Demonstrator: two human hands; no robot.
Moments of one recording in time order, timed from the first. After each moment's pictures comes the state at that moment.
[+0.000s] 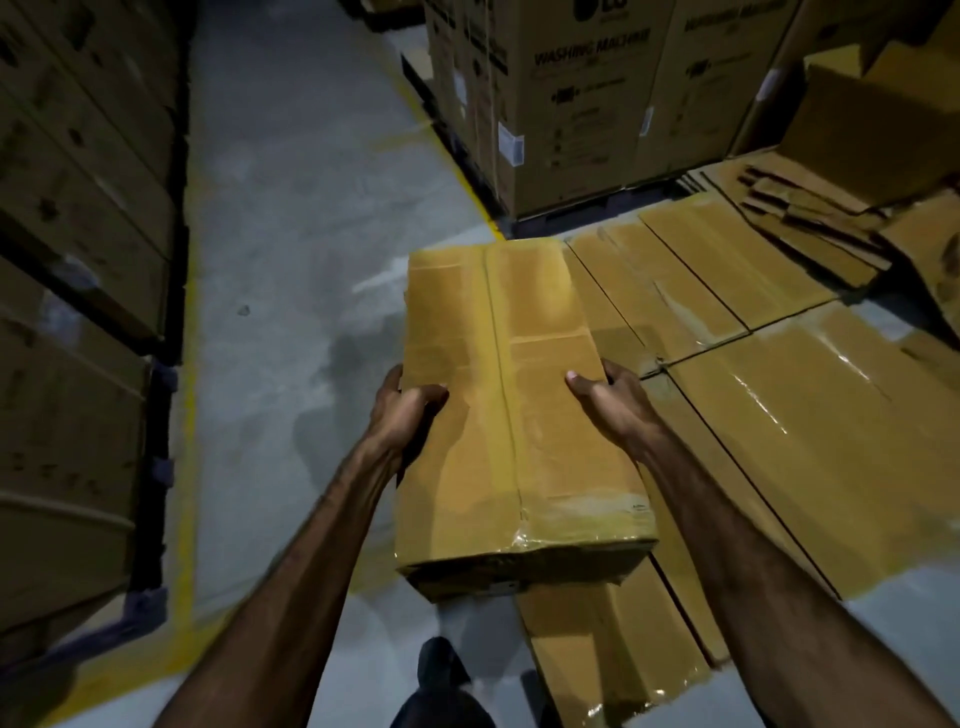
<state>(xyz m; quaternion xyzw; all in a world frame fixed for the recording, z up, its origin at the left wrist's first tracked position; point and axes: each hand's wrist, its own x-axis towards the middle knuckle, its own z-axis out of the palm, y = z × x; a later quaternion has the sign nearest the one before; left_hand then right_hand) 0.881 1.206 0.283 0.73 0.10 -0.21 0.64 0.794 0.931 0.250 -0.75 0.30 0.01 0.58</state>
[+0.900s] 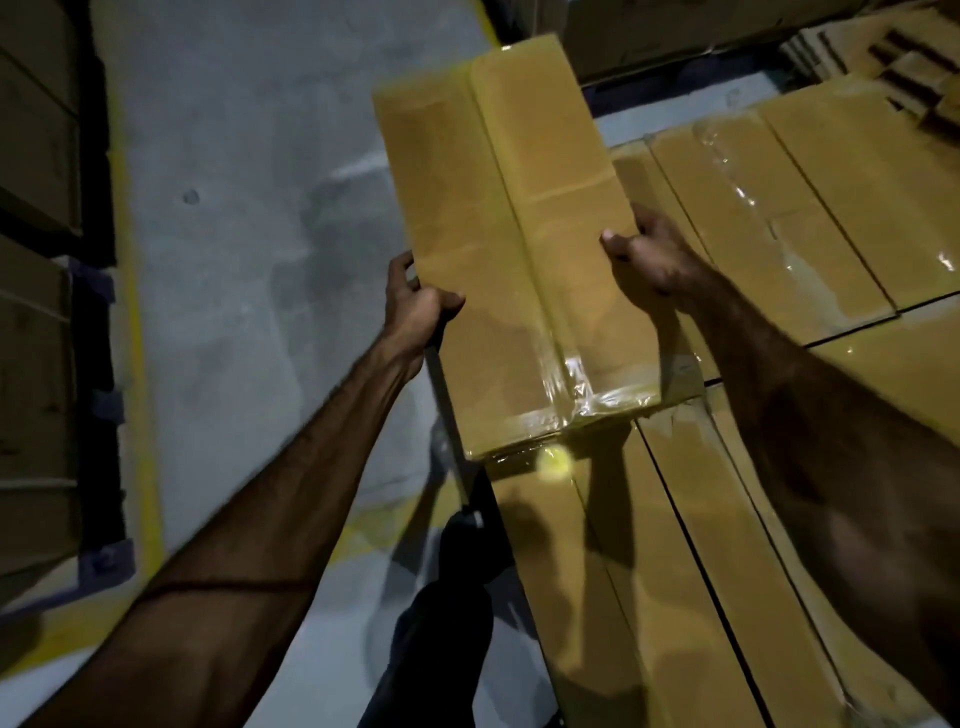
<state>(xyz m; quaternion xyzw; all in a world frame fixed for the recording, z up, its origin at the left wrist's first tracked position) 1.158 1.159 0.115 0.72 0.15 -0.22 0.64 1.133 0.853 0.117 -0.83 0.24 0.05 0.50</state>
